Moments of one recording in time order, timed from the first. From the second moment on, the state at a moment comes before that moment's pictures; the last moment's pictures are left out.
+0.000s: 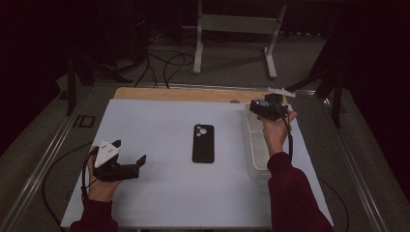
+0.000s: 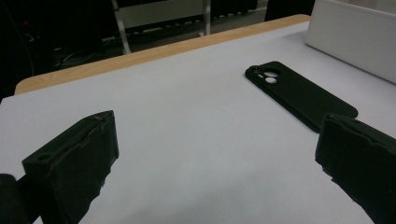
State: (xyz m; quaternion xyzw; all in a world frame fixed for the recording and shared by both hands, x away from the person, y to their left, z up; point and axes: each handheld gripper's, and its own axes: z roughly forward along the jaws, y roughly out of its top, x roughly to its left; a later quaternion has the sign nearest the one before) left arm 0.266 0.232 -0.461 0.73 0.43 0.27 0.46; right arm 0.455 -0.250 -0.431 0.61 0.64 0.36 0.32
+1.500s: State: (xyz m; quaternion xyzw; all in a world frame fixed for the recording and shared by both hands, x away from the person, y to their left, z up) left arm 0.266 0.232 -0.461 0.73 0.43 0.27 0.46; right arm 0.460 -0.251 -0.431 0.58 0.65 0.38 0.31
